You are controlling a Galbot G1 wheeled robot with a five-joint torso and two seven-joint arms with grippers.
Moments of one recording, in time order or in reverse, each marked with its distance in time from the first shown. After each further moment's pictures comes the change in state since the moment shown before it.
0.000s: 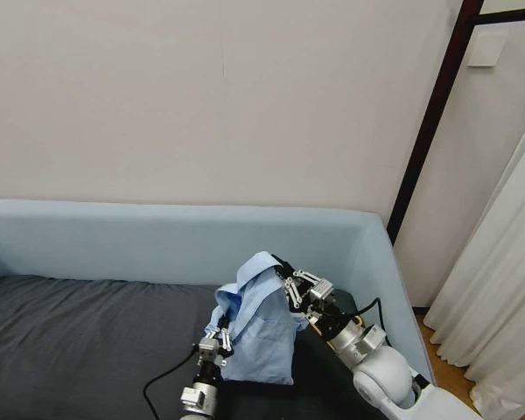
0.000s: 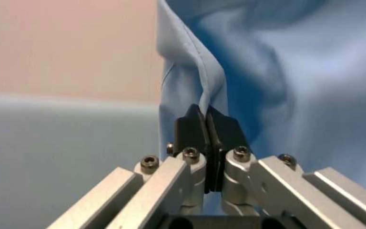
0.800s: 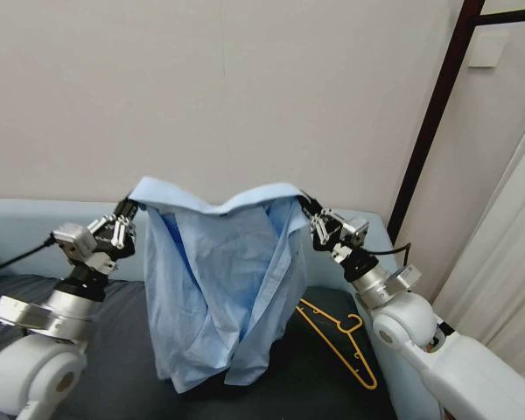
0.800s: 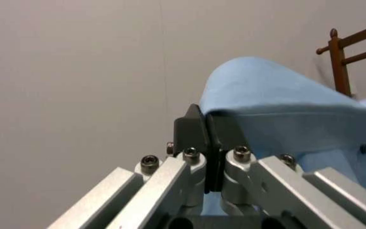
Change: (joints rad) left arm 0.029 0.637 -0.274 -0.741 -0.568 0.476 -0.156; right arm 0.237 -0.062 0.046 0.078 0.214 -0.078 0.029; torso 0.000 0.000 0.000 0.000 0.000
